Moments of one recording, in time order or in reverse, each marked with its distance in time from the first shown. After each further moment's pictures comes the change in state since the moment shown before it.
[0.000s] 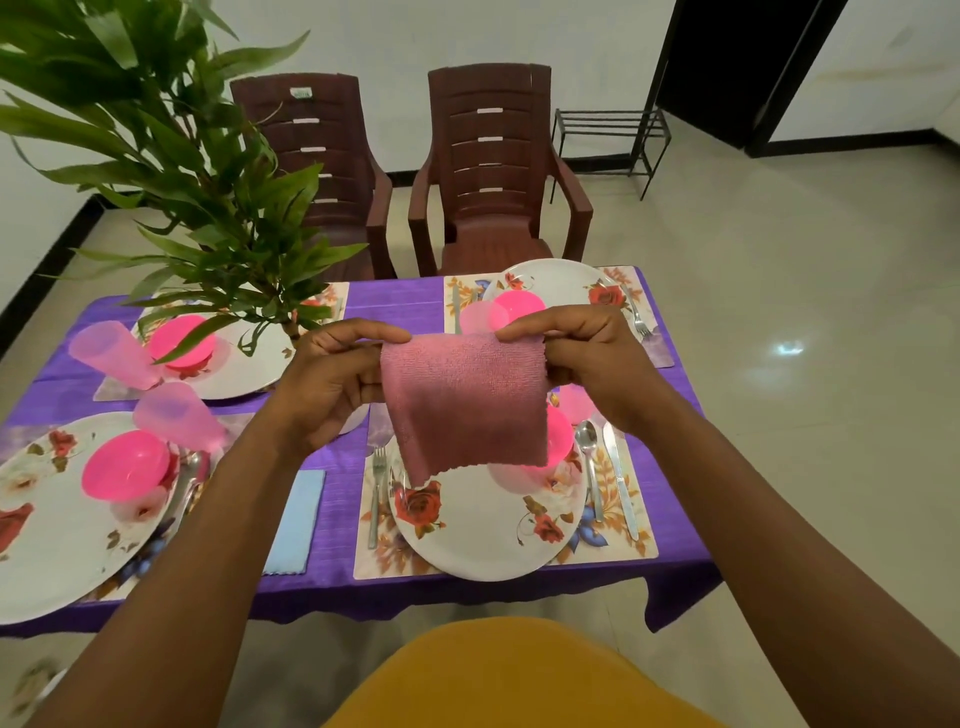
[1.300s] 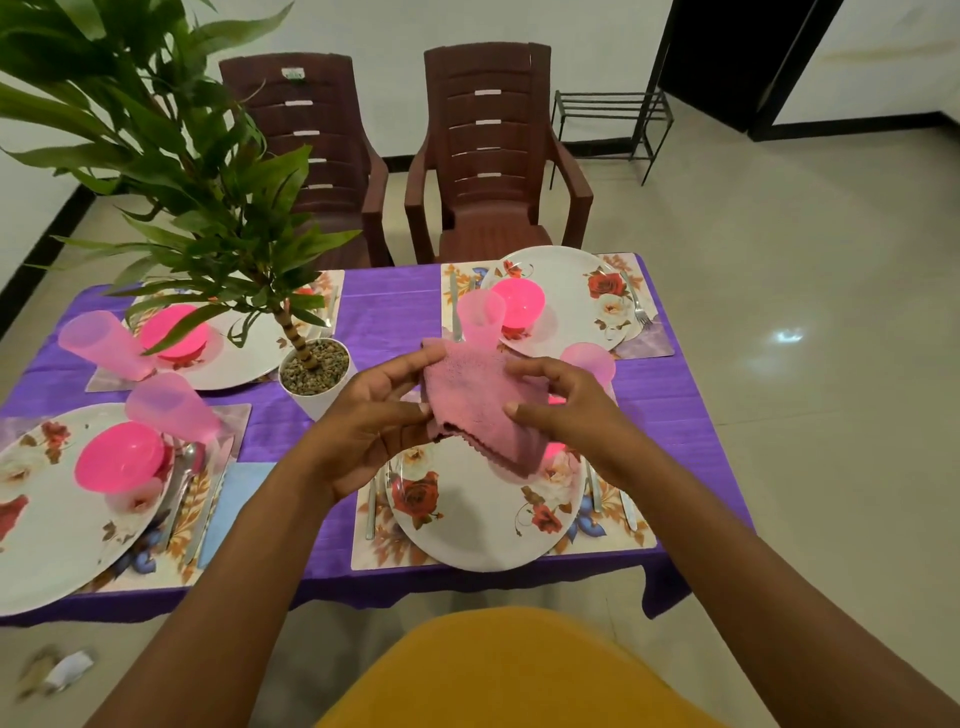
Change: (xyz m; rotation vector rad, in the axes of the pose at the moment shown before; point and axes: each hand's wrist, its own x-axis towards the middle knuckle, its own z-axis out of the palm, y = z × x) left_hand -0.026 -0.031 0.026 -0.202 -0.142 -0.284; right_hand -0.029 0.054 0.018 -0.059 0.088 0.406
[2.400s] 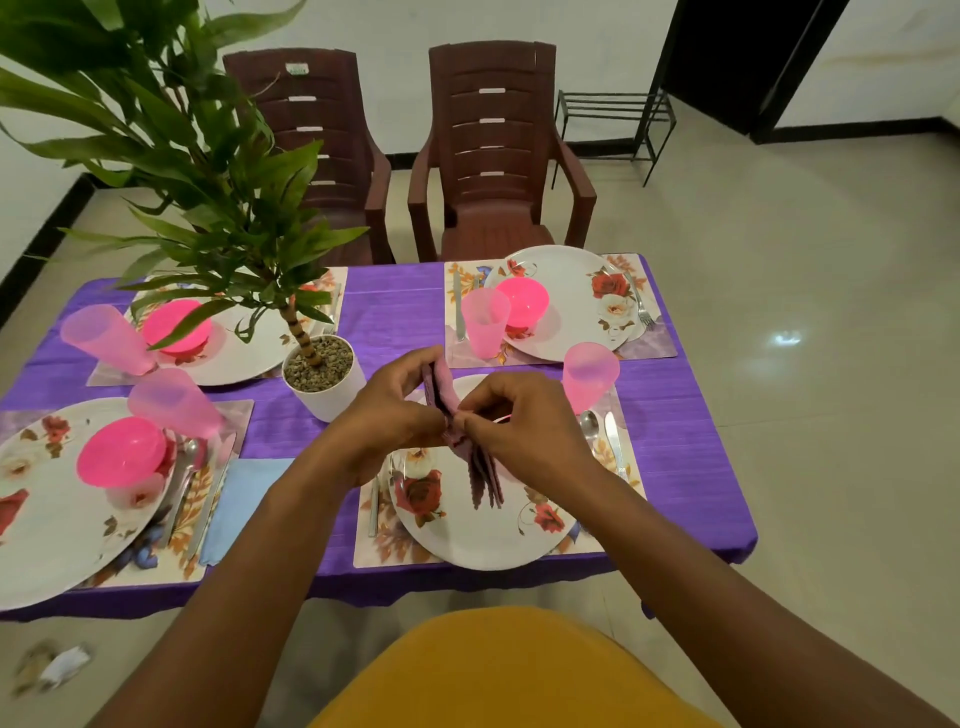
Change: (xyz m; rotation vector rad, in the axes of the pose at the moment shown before) left_hand 0.004 0.008 0.019 0.394 0.176 -0.067; right_hand -0.016 -0.022 0.059 -0.402 0.117 -0.282
